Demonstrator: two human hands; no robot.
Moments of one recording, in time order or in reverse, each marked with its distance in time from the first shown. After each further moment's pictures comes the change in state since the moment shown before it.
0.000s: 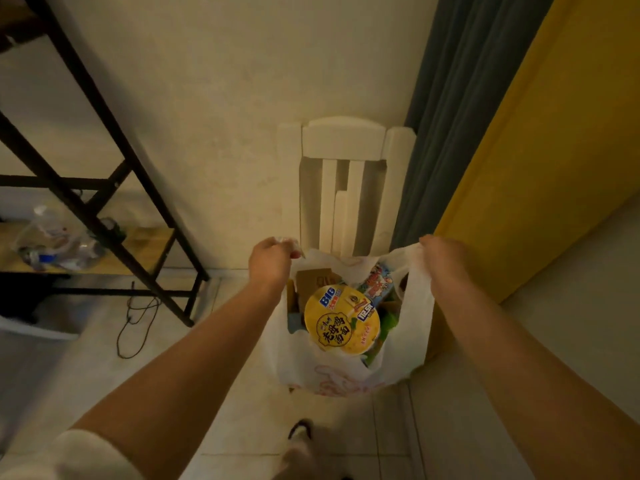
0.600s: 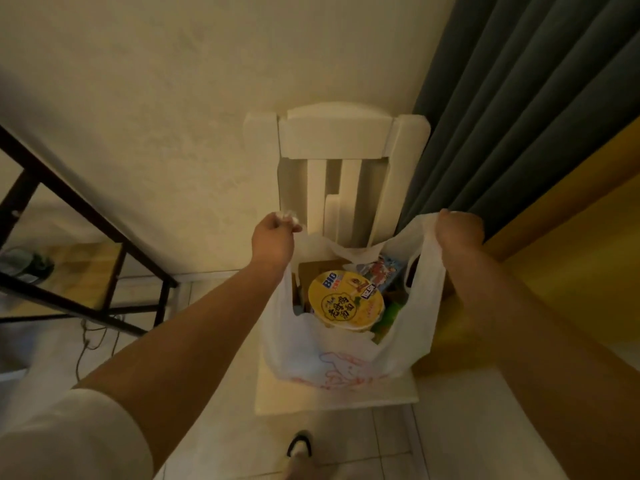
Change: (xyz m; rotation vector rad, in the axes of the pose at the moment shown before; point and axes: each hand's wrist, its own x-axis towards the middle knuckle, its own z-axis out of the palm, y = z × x) left_hand 0.214 0.024 0.074 -0.051 -0.142 0.007; right_hand 0.184 -0.063 0.071 -0.813 0.166 -0.067
